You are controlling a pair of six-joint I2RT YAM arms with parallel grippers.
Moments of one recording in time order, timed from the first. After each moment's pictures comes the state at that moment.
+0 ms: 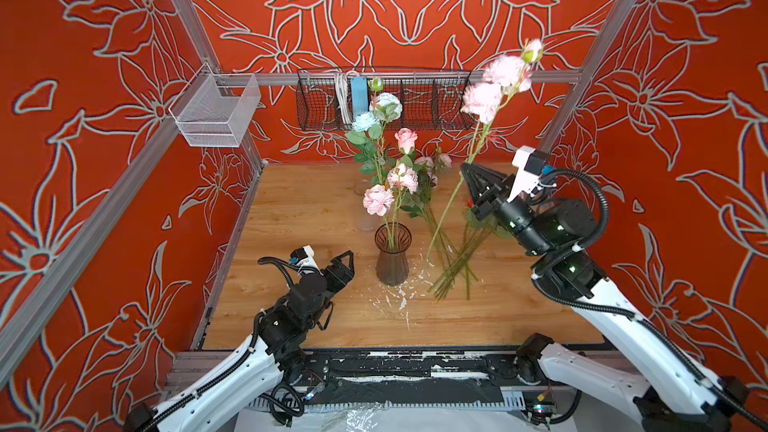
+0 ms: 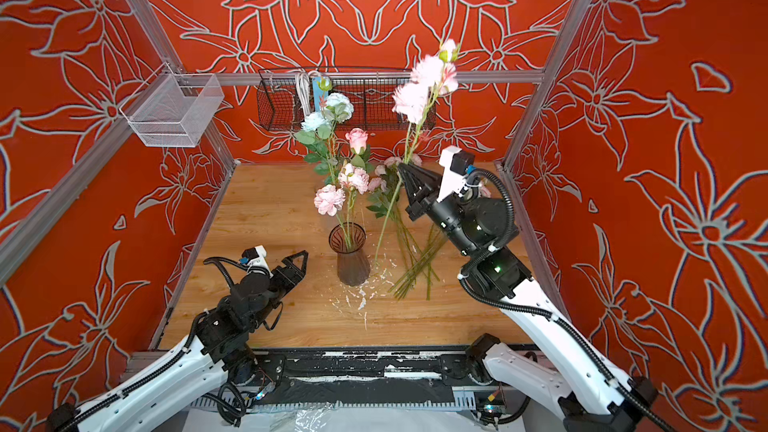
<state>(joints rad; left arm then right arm) -0.64 0.51 0.27 -0.10 -0.35 -1.12 0.62 0.97 1.12 0.23 -0.09 0.30</state>
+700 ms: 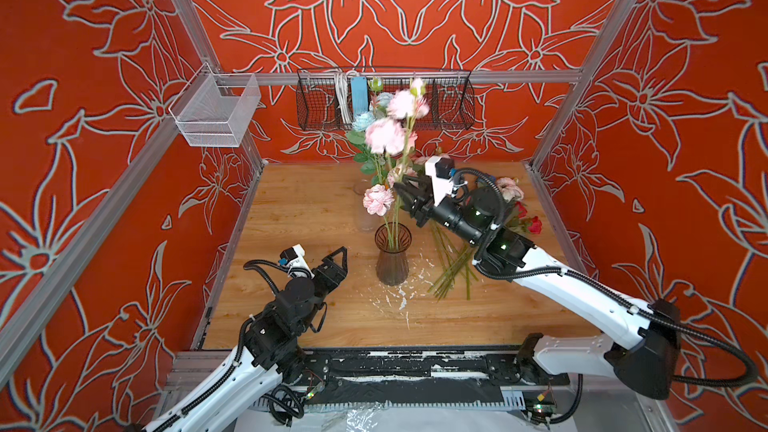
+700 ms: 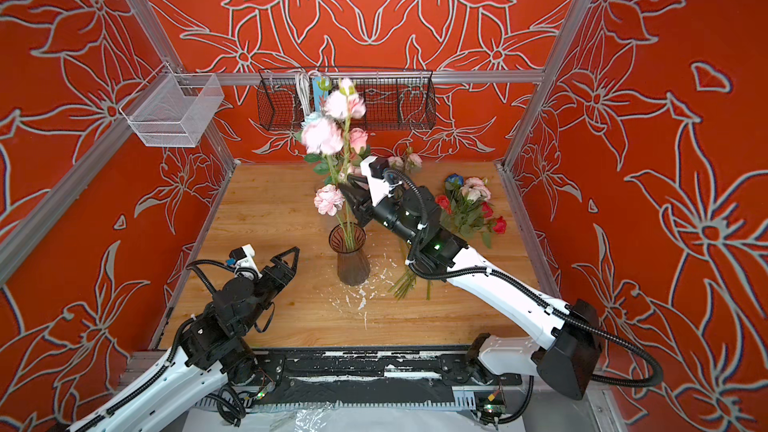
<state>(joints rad) -0.64 0.37 0.30 -0.18 -0.37 -1.12 0.84 1.24 1.08 0.25 -0.08 0.13</state>
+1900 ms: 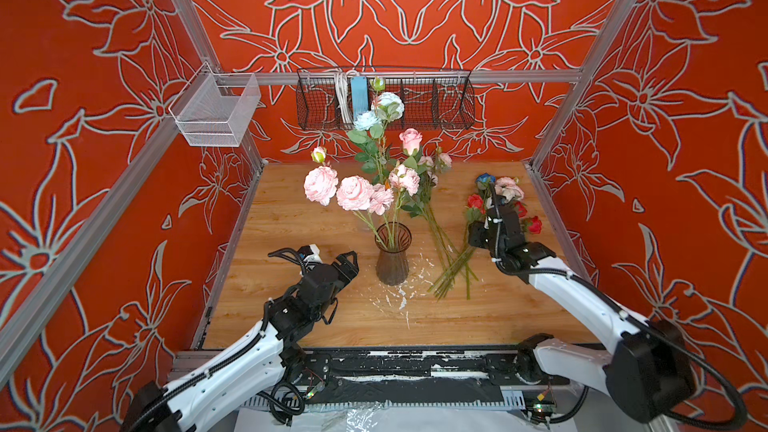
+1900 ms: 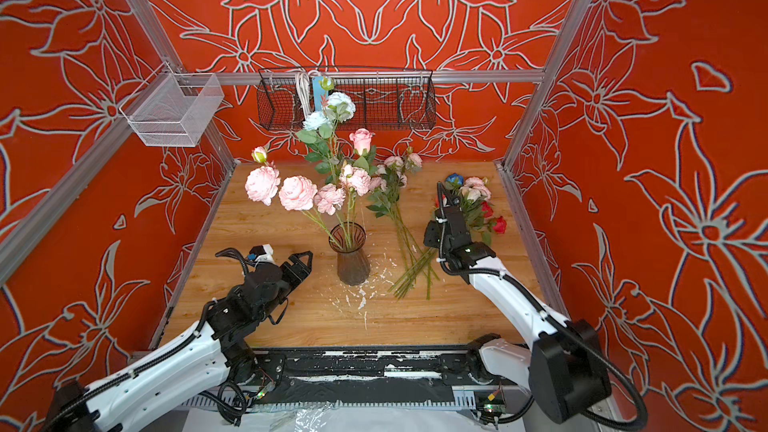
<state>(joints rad) -0.64 0.75 0.34 -0.13 -0.33 -1.21 0.35 1.21 0.77 -0.29 0.18 0.49</state>
